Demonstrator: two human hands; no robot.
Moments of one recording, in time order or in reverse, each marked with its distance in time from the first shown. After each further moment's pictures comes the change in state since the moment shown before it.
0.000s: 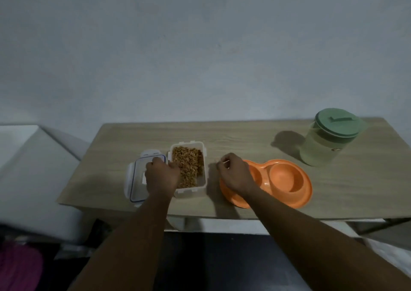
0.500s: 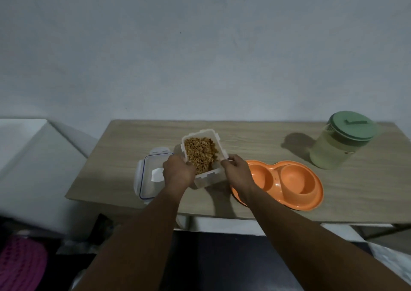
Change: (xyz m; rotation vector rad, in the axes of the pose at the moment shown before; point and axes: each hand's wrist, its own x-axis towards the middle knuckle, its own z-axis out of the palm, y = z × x) left_hand 0.005 0.008 -0.008 -0.094 -0.166 -0.046; right_hand 0.000 -0.016 0.034 0.412 -0.022 0.230
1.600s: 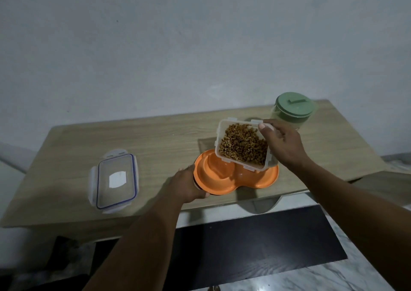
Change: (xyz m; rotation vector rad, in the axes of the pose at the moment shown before) left_hand -0.030 -0.011 0.091 0.313 -0.624 0.565; right_hand -0.031 -0.011 -0.199 -0.306 0.379 -0.448
